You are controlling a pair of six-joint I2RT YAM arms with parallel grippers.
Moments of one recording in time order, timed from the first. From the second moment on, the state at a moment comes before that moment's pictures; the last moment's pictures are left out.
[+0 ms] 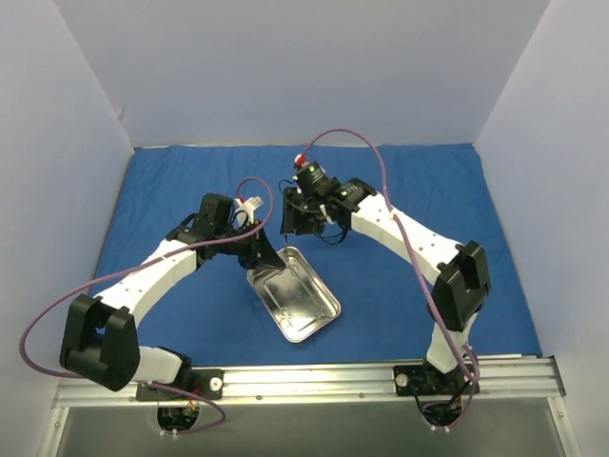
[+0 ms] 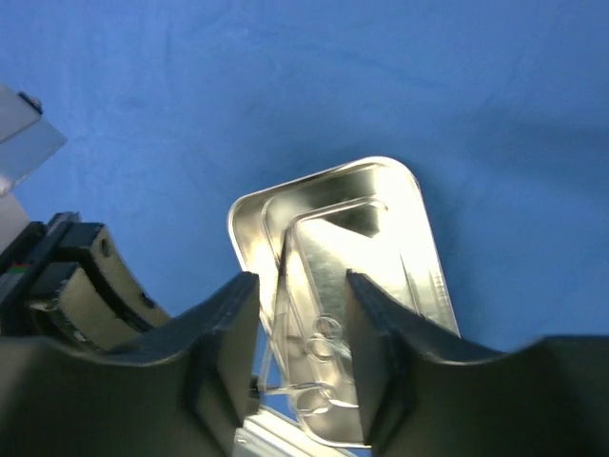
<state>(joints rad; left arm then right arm) -0.41 1.38 0.95 -0.40 0.77 -0.69 0.77 1.79 1.62 -0.71 -0.04 0.68</state>
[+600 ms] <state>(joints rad) -0.41 1.10 0.88 -0.32 0.82 -0.77 0.65 1.46 1.35 -0.56 -0.51 0.53</state>
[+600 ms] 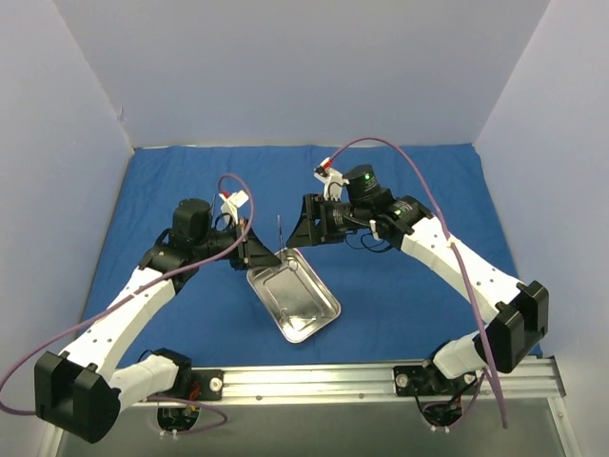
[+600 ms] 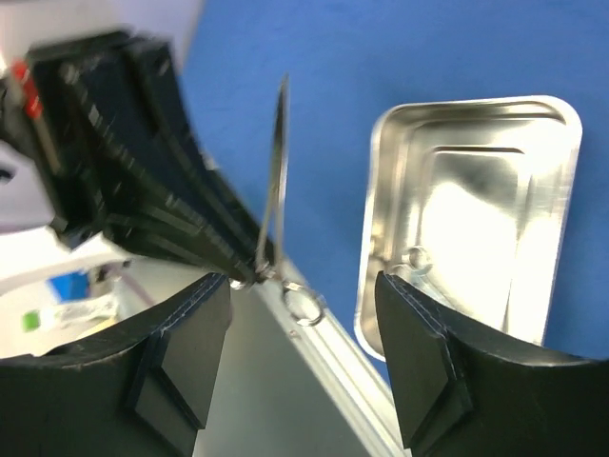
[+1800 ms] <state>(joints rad) -0.34 1.05 1.15 -0.63 0.58 -0.49 0.61 1.46 1.28 -0.67 -0.72 0.38</state>
